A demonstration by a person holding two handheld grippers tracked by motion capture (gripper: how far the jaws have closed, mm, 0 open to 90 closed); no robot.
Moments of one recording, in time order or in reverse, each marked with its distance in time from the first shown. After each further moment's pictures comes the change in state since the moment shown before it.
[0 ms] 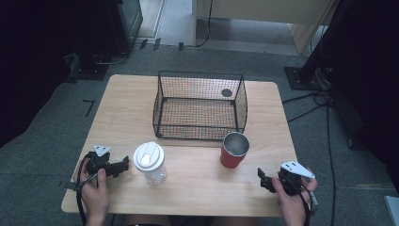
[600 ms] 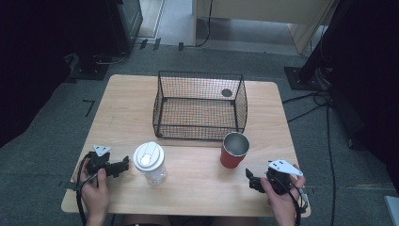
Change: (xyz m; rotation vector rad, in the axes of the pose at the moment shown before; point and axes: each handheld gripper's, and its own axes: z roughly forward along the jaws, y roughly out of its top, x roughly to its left) left arm 0.000 0.000 0.000 0.000 0.000 0.000; right arm 0.034 0.011 0.003 0.002 0.086 -0.056
